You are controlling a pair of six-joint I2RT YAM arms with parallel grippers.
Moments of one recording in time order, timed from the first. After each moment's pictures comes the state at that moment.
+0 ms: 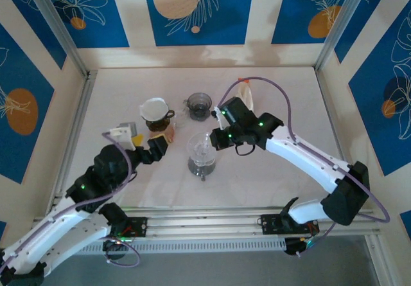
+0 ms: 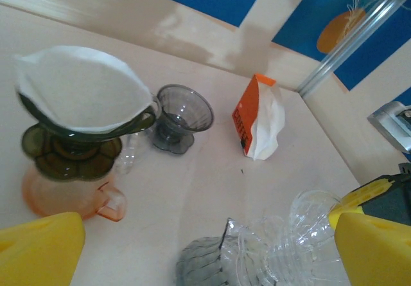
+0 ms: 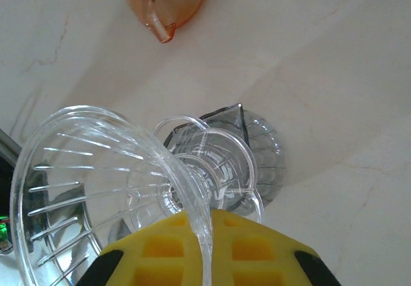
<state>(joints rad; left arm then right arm) -0.75 0.51 0.62 -0.37 -0.27 -0.60 0.76 1.38 1.25 -0.82 -0.17 0.42</state>
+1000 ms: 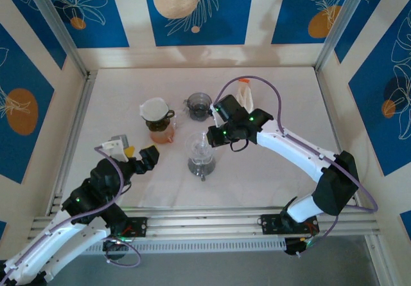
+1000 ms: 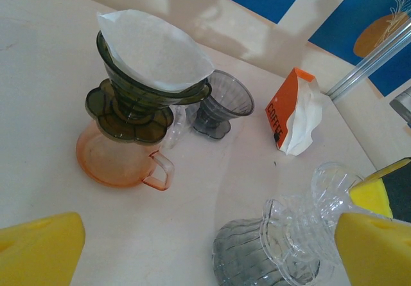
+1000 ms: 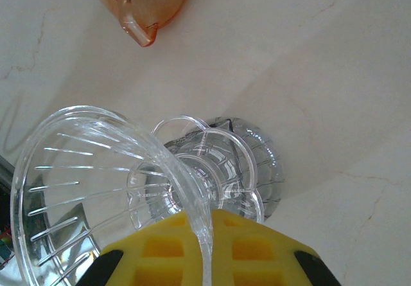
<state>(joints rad) -0.75 0.35 0.51 -0.47 -0.34 -0.66 0.74 1.47 1.27 -0.80 -0.17 0.43</state>
